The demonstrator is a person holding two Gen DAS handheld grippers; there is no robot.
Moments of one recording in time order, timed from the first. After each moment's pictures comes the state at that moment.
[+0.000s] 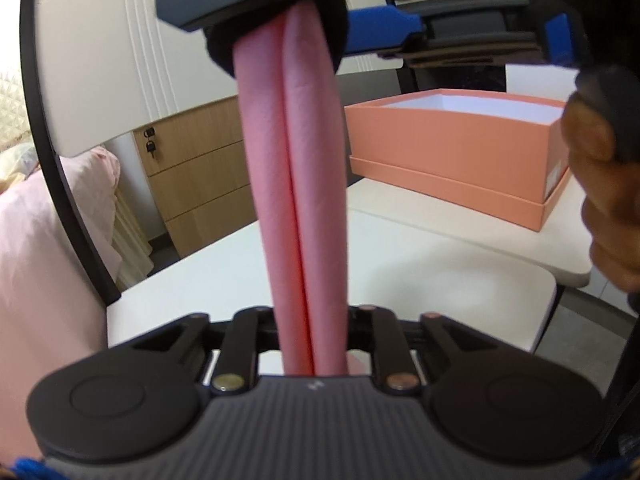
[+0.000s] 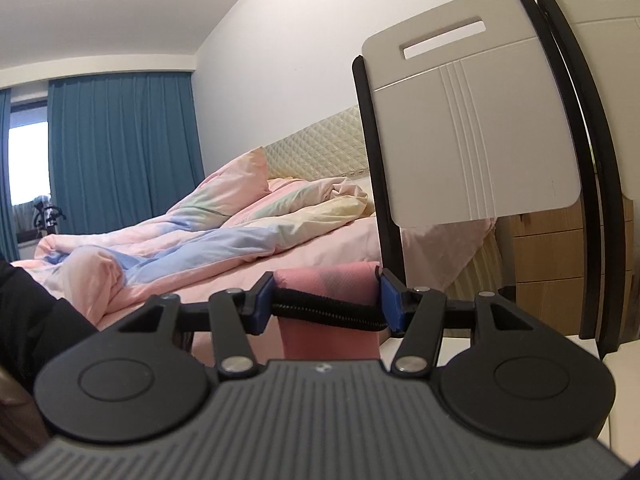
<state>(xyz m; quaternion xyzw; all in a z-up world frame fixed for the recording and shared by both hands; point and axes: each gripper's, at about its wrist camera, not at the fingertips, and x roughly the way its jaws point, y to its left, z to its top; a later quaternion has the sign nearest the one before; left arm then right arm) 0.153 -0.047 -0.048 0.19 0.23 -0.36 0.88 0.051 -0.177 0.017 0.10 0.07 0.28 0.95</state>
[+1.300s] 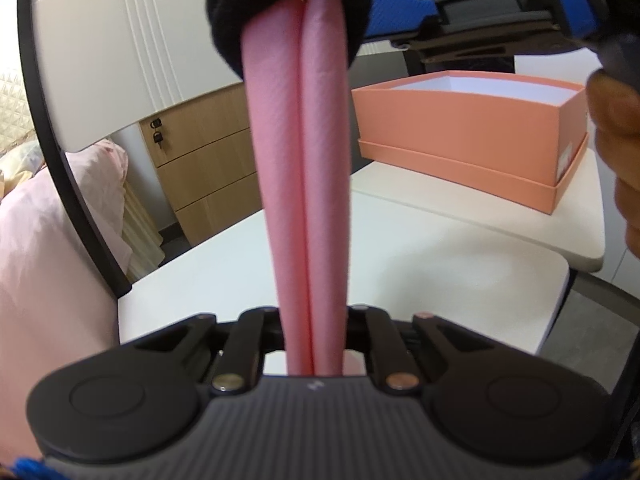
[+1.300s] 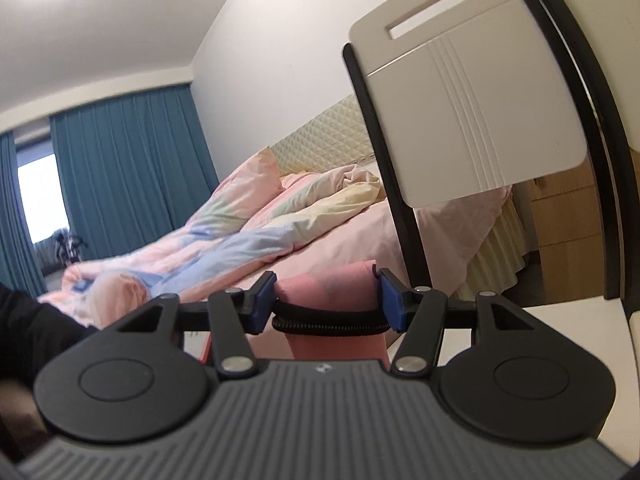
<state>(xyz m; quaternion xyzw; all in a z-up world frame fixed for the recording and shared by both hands) 0.150 -0.050 -0.047 0.22 0.24 -0.34 0.88 0.055 -0.186 0.020 0.15 0.10 0.31 0.93</state>
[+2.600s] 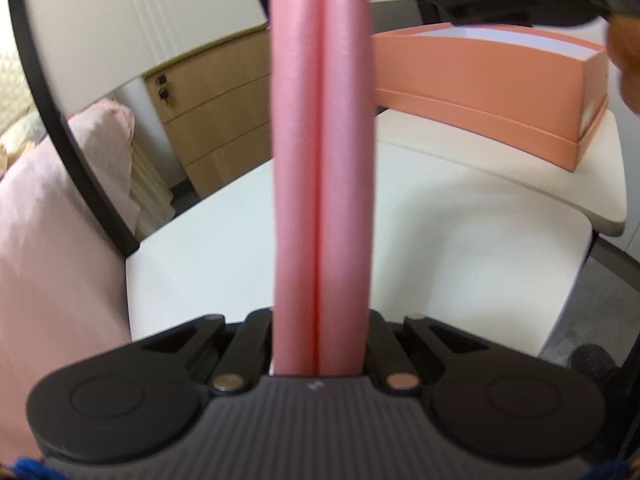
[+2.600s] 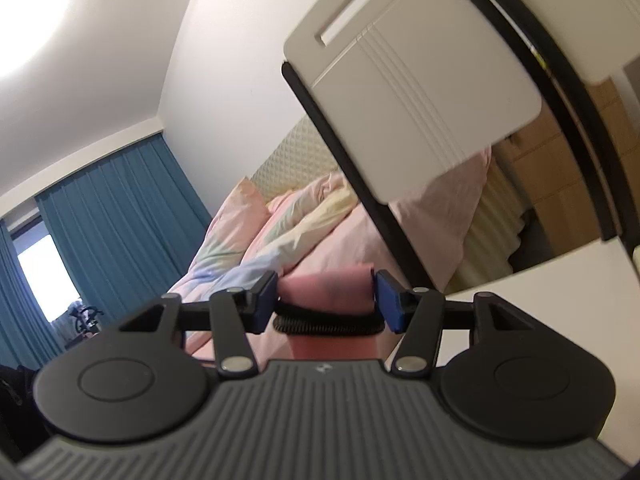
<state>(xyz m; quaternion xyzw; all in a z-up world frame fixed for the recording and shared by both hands) 0.162 -0.049 -0.053 0.25 0.31 -0.30 0.87 0.071 -0.223 0.004 0.29 0.13 0.29 0.90</state>
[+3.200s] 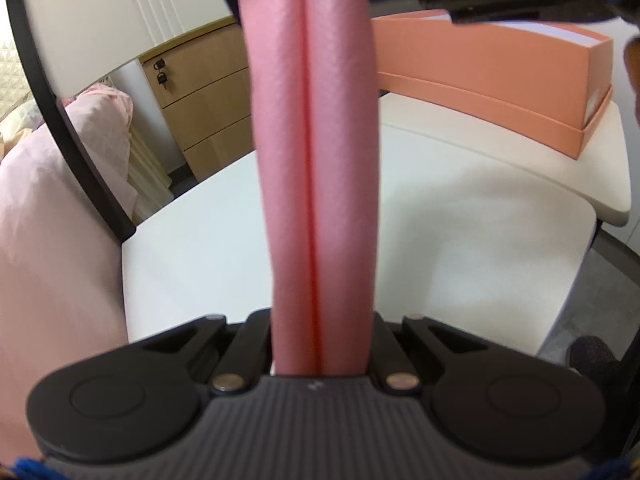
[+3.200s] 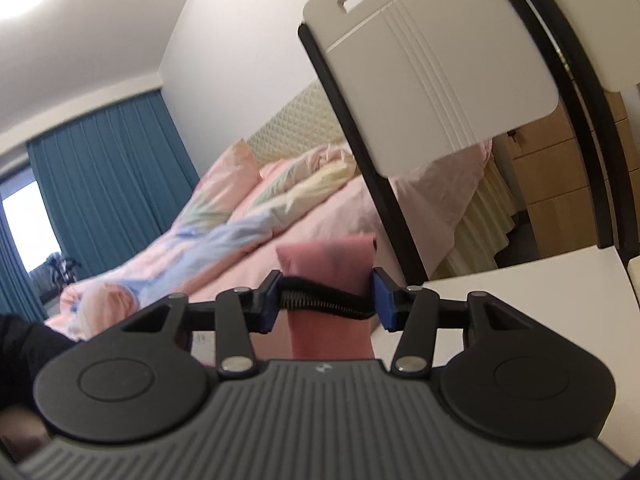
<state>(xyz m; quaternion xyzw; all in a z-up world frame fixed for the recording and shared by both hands) 0.161 -0.051 -0.059 0.26 0.32 -0.30 0.86 0.071 -0.197 0.000 0.22 0.15 0.29 0.92</state>
